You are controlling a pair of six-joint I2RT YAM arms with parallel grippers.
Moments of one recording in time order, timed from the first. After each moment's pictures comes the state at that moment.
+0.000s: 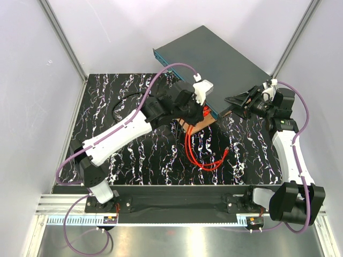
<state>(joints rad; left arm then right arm) -0.93 1.68 1.78 -0.68 0.09 -0.19 -0.14 1.18 0.99 -0.18 -0.84 0.96</state>
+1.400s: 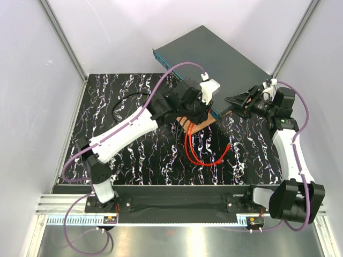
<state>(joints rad) -0.95 1.77 1.93 -0.77 0.04 -0.10 -0.15 1.19 1.00 -0.18 -0.87 0.96</state>
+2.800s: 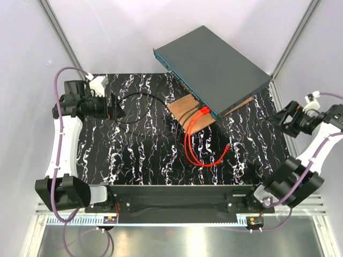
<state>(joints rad) 0.12 1.29 1.38 -0.91 0.58 0.08 -0.78 1.33 1.33 -1.12 -1.04 -0.19</state>
